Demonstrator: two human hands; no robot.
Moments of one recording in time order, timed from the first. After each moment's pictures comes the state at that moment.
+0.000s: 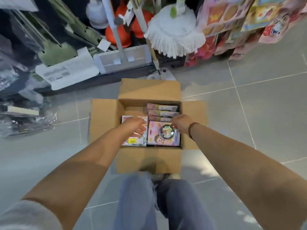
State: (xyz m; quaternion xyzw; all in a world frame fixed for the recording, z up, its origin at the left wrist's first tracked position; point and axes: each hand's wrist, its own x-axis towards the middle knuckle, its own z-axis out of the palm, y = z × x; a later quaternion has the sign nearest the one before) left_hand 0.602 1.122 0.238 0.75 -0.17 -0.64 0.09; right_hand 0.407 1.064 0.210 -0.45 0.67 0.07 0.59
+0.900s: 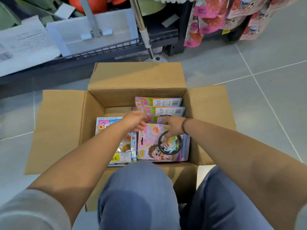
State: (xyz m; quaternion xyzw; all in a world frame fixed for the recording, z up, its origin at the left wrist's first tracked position) left_hand 0.583 1.083 -0.058 0.74 -0.28 -0.60 0.13; right_hand 0.408 1.046 -0.065 -0.76 0.44 0.30 0.37
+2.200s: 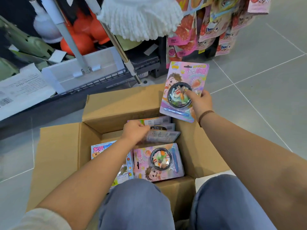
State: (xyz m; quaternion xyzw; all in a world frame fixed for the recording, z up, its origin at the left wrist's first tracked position) left_hand 0.547 1.059 -0.019 0.78 -0.50 -0.36 0.10; right_hand 0.342 0.988 0.009 -0.29 0.66 -0.48 0.50
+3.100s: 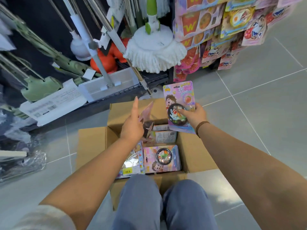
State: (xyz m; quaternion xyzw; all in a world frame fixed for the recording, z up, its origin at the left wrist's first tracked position) left_hand 0.560 1.066 0.164 0.77 -0.53 -0.32 0.17; right_hand 0.356 1.001 0.137 -0.38 0.71 -0.30 0.52
